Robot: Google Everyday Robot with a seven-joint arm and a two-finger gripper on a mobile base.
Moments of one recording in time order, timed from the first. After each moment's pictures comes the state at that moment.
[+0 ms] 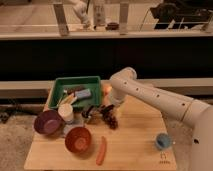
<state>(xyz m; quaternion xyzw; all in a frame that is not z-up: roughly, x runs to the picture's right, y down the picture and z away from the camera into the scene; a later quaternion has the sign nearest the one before) 0.041 0.097 0.830 -0.27 -0.17 -0.23 0.92</state>
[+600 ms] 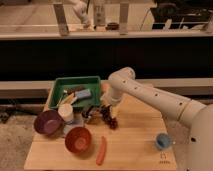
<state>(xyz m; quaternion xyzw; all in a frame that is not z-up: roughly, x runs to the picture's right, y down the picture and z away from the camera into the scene) 0.019 0.094 0.833 -0.26 -0.20 -0.21 0.92</state>
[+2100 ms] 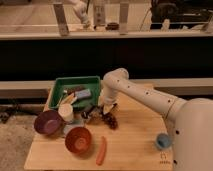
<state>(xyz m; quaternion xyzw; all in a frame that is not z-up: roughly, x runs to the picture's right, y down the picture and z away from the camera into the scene) -0.006 0.103 0.859 -0.29 -0.22 -0.24 0.90</state>
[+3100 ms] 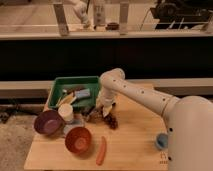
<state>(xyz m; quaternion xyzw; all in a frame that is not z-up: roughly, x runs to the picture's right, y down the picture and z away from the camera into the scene) -0.016 0.117 0.860 -0.31 -0.23 -0.29 0.88</state>
